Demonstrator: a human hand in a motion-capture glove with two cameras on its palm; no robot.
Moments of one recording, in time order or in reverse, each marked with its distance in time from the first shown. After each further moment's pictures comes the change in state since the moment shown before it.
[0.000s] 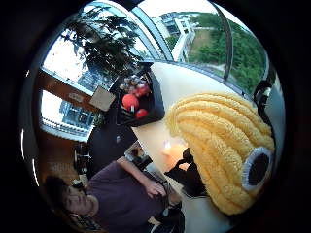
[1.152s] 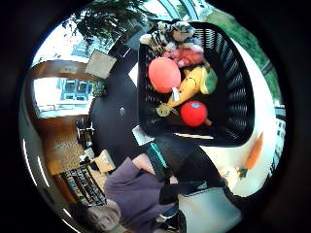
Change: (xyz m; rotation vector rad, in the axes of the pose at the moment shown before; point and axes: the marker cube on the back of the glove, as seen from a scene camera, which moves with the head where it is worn) arm -0.224 -0.094 0.121 -0.397 0.061 -0.137
